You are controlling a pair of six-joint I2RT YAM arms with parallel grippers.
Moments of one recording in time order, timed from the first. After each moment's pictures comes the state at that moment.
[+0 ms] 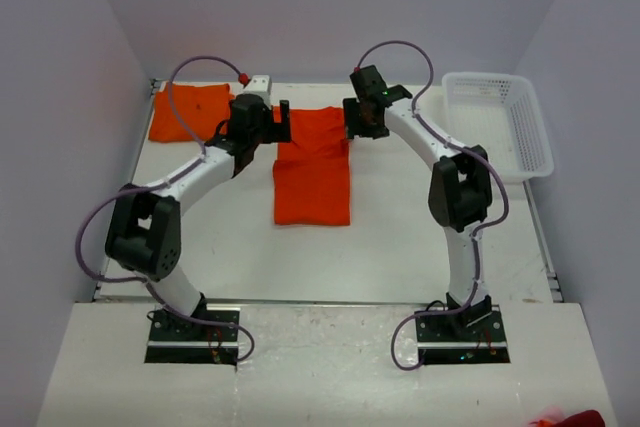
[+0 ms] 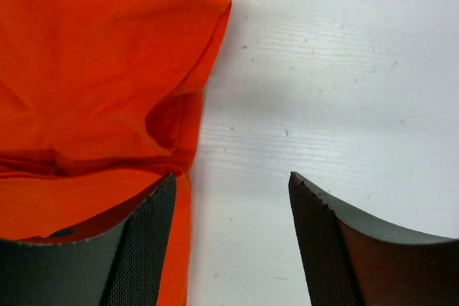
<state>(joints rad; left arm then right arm) -0.37 1.75 1.20 0.01 -0.17 -0.22 0.44 2.20 1.97 -0.81 0.16 0.31</state>
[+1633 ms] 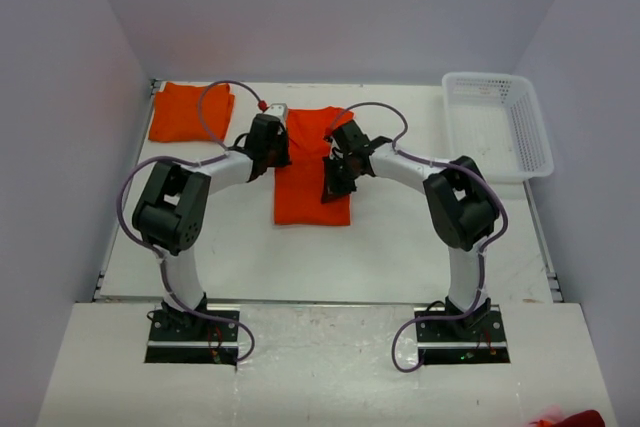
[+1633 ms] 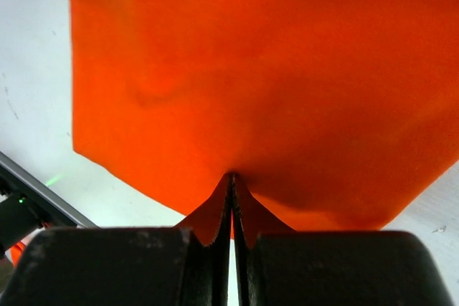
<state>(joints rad) -0.40 1.88 1.14 0.04 -0.04 -0.33 0.60 2.01 1.42 -0.51 -0.35 0.49</state>
